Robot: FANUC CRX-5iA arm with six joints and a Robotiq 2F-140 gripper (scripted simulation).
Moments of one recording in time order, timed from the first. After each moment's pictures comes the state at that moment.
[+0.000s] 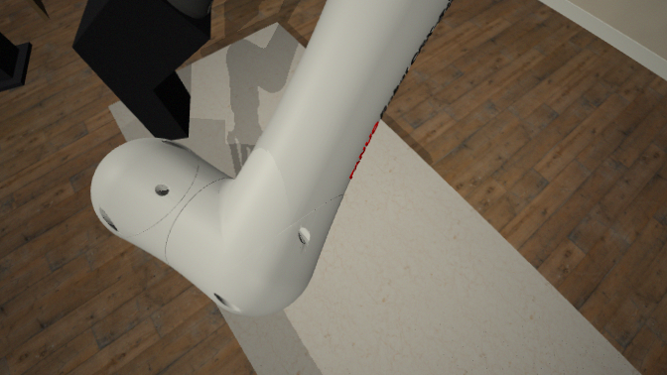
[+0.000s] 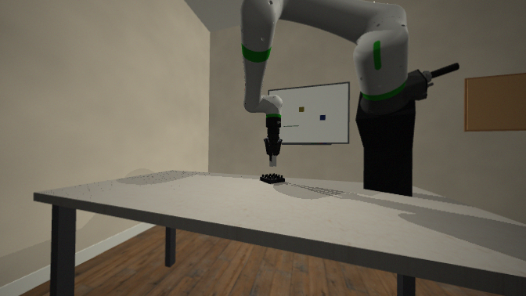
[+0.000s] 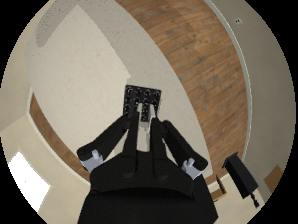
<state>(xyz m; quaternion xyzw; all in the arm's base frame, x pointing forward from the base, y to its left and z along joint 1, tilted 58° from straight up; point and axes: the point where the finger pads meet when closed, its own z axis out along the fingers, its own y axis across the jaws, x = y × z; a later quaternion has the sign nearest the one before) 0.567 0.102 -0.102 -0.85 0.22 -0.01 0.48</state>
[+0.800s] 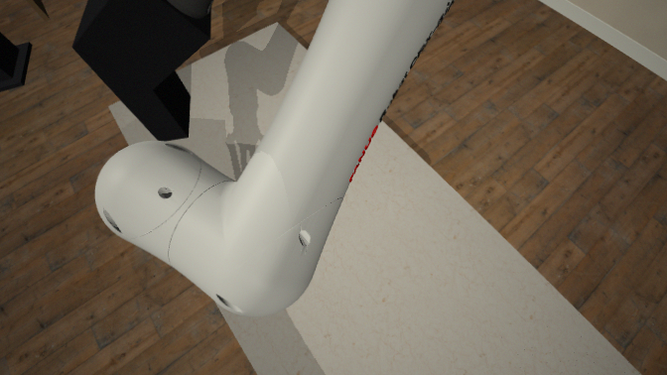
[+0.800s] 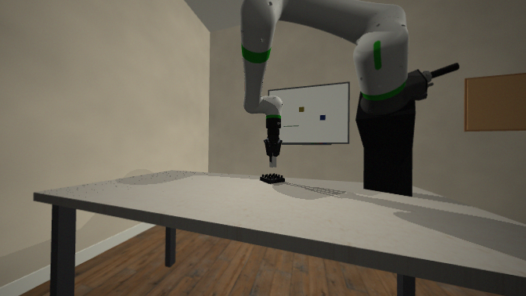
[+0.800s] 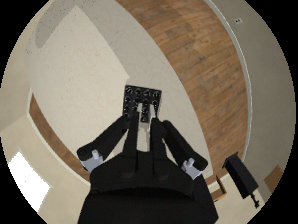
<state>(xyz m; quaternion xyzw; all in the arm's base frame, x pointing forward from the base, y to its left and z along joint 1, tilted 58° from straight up) 0.568 0.106 -0.105 -0.85 0.22 -0.01 0.48</state>
